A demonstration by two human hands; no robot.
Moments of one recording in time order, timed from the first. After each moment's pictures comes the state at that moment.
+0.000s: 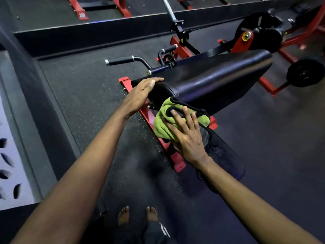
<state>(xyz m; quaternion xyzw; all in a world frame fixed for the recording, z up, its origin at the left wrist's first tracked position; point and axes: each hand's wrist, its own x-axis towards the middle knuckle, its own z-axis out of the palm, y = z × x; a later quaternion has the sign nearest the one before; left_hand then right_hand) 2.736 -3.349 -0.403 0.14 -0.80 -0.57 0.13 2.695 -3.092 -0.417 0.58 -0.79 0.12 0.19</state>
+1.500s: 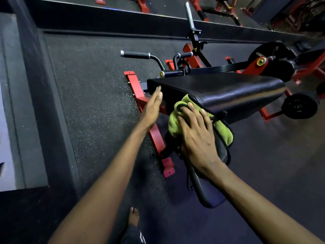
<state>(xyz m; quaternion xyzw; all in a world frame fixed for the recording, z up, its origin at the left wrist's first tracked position) 2.747 -3.316 -0.443 0.28 -0.60 -0.72 0.21 2.722 -3.143 -0.351 0.56 -0.80 -0.09 0.17</state>
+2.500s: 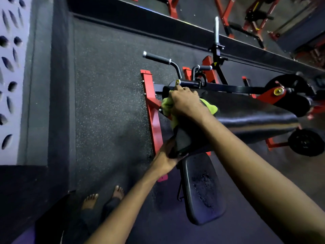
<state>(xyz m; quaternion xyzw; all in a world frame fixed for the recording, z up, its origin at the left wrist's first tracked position) 2.792 -3.205 -0.477 0.35 -0.63 -0.68 0.12 2.674 -3.323 -0.327 0.53 -0.80 -0.24 -0.11</state>
